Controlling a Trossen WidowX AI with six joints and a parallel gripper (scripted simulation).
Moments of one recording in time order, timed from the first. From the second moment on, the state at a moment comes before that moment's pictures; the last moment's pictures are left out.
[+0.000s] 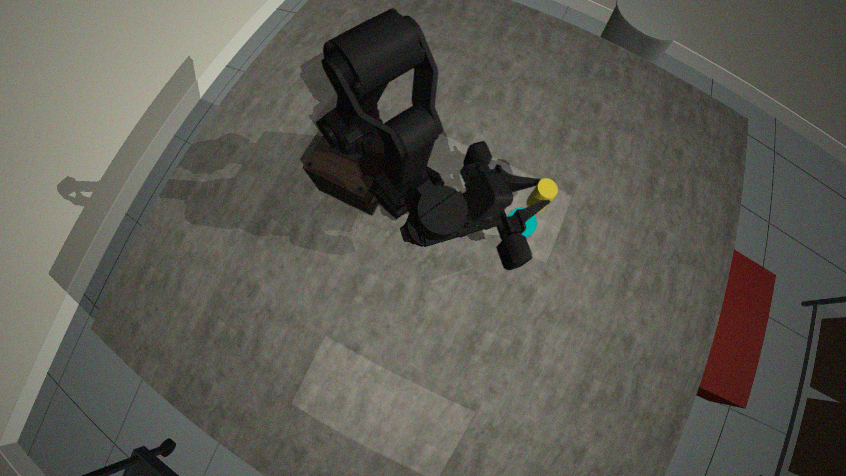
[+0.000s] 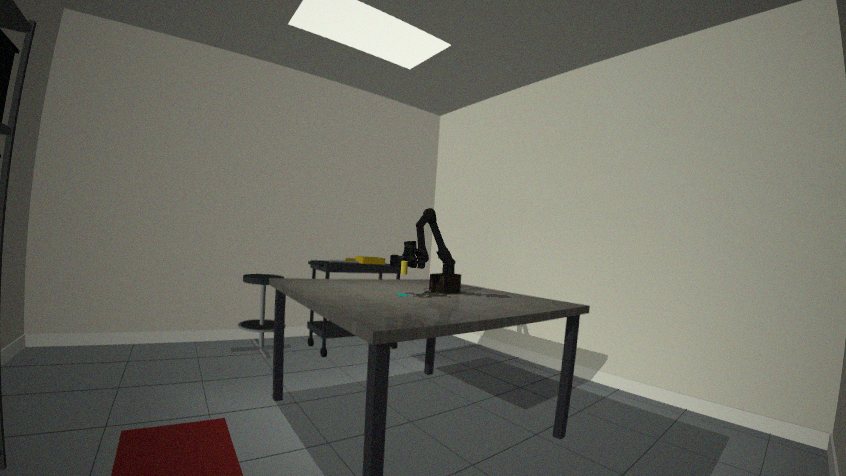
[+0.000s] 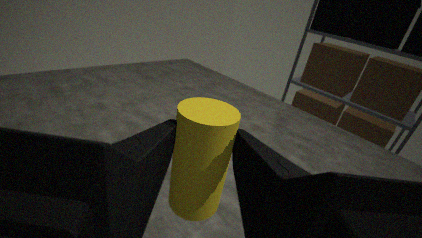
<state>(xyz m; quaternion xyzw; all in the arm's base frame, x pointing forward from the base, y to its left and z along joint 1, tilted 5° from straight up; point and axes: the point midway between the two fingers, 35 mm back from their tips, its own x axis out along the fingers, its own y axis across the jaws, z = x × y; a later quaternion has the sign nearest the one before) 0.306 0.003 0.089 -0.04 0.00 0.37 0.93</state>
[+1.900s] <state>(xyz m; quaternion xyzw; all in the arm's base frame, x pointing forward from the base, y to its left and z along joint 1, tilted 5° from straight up) 0.320 0.005 -0.014 -0.06 0.05 0.39 0.92</state>
